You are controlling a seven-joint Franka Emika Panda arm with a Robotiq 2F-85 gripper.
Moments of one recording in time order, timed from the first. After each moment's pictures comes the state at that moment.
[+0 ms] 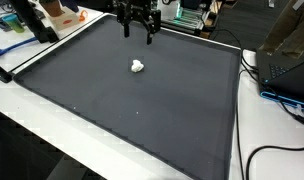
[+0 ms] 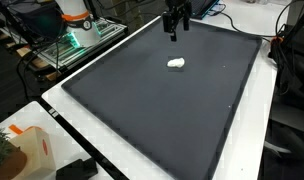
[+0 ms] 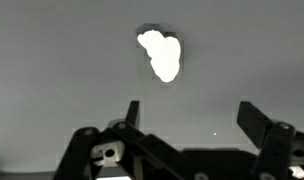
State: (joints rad) arm 0.04 0.07 0.12 -2.37 -0.08 2.69 0.26
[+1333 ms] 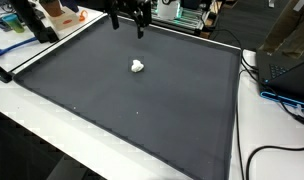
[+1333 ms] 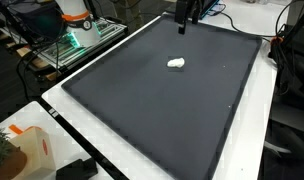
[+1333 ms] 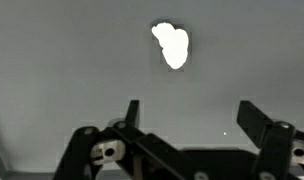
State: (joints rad) arm 0.06 0.18 0.08 -2.01 -0.07 2.22 0.23
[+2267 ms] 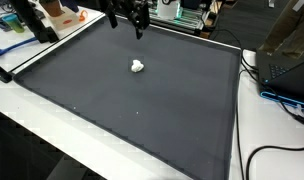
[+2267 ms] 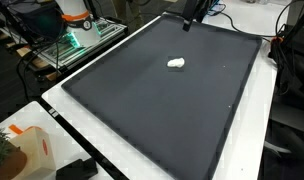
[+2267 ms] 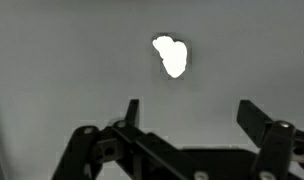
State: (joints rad) arm 0.08 0.34 0.07 -1.72 -0.08 1.91 0.26
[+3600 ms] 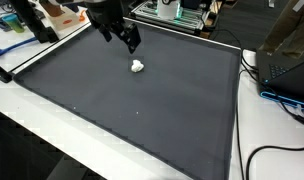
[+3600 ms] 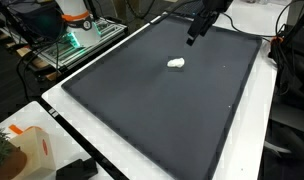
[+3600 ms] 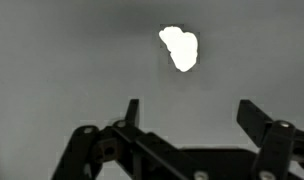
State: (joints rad) arm 0.09 0.54 0.04 -1.51 -0.07 1.80 0.24
